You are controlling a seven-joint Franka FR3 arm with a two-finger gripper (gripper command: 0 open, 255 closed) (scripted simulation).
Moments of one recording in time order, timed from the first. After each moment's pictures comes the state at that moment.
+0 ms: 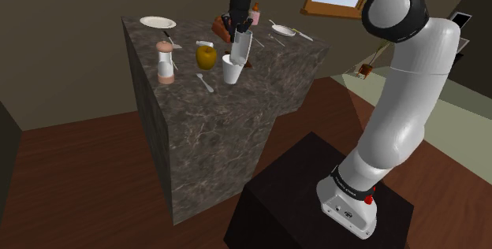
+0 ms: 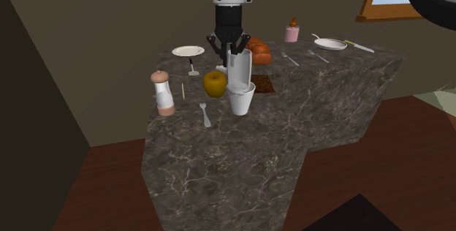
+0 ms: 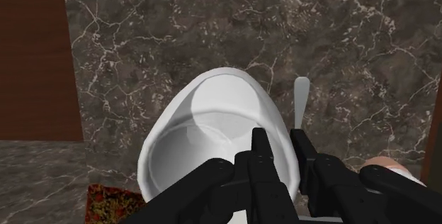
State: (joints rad) arm -0.14 0.33 0.23 -1.38 -0.03 1.64 0.31
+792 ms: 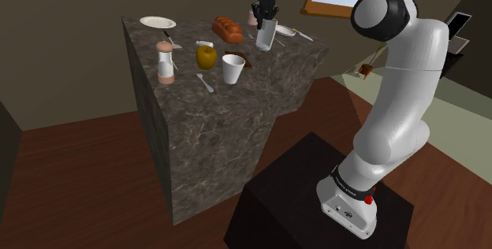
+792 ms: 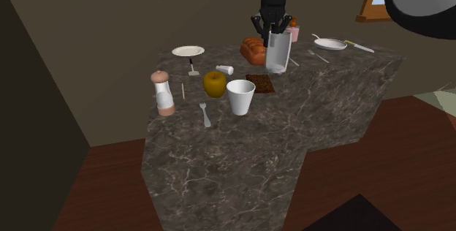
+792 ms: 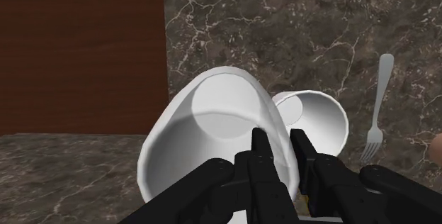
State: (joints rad) arm -0.29 0.41 0.15 -1.15 -0.04 1.48 0.07
